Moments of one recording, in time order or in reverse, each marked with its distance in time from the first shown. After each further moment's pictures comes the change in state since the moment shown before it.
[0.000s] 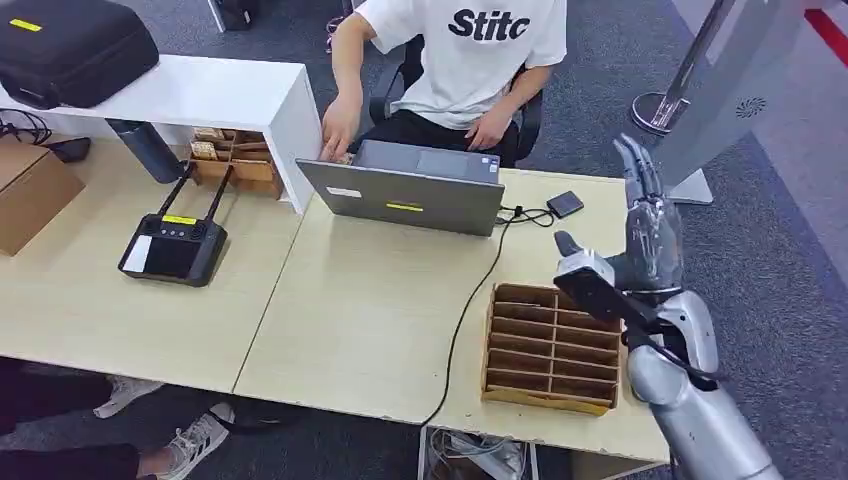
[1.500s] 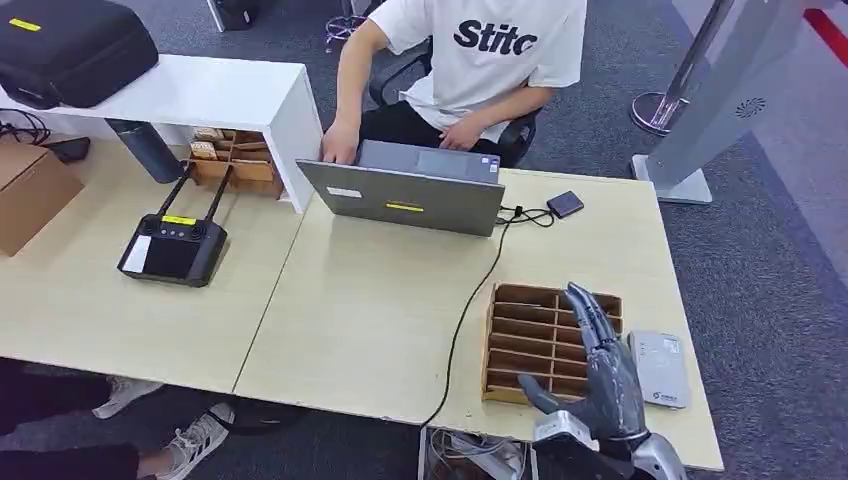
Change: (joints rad) left arm 0.018 -0.012 0.034 0.000 0.027 0.016 -0.027; right arm 0.445 -0.015 0.047 -0.186 -0.036 -0.031 -0.060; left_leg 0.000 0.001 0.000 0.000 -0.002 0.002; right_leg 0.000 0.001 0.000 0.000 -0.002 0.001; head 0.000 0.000
